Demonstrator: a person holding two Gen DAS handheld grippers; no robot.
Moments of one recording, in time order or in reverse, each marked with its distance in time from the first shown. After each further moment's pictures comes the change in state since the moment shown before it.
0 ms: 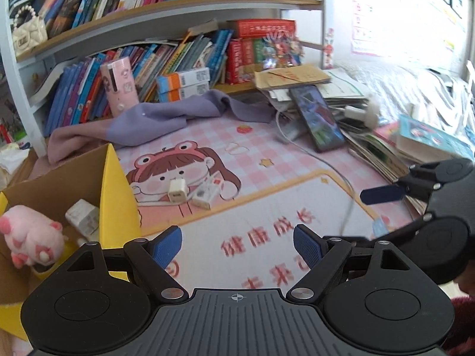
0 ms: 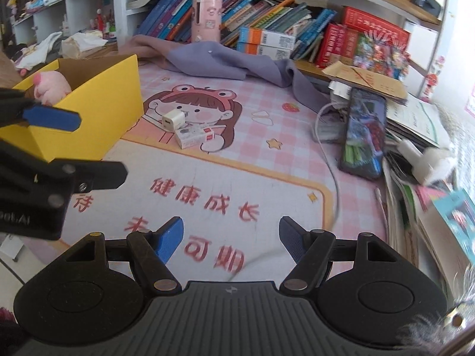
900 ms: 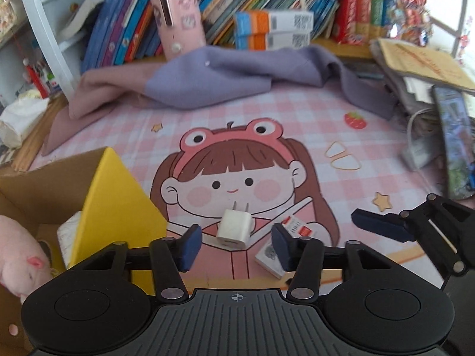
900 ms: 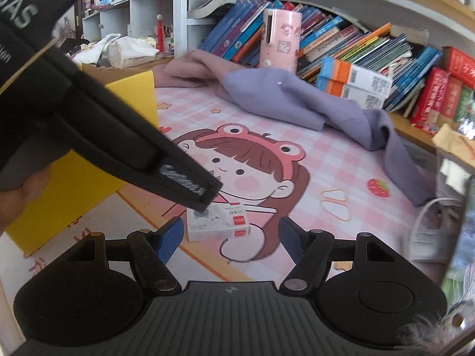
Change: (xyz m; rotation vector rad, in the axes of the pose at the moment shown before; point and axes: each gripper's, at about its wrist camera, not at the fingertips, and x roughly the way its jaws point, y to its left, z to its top) left arm 0.162 0.056 0.072 -0.243 0.275 0.274; right arm 0.141 -0.006 0.079 -0.206 -0.129 0.285
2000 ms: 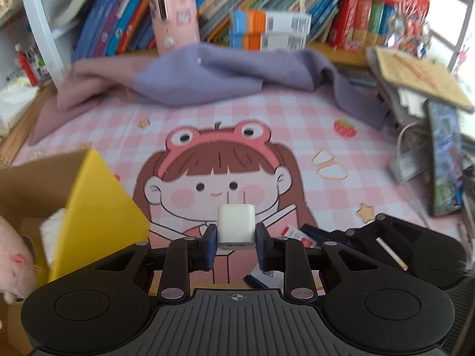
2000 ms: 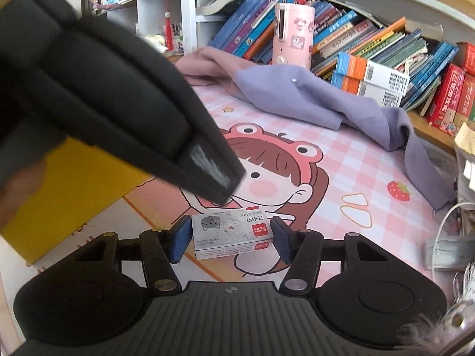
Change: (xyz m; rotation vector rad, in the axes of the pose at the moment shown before) left arm -0.014 0.001 0.006 -0.054 -0.015 -0.077; right arm 0.011 0.004 0.005 -0.003 0.000 0.042
